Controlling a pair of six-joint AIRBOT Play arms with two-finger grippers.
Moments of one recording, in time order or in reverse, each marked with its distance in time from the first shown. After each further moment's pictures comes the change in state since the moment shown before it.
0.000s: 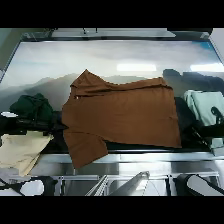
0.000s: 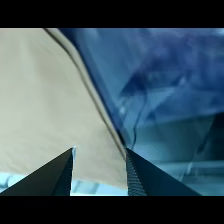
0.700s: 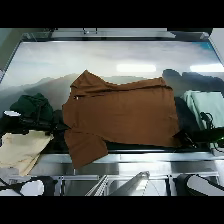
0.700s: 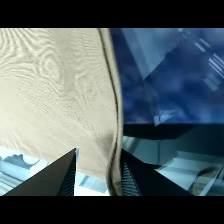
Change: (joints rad) left arm -0.032 0.002 0.000 -0.003 -0.006 0.000; right arm -0.003 -0.077 -0.092 0.083 -0.012 -0.177
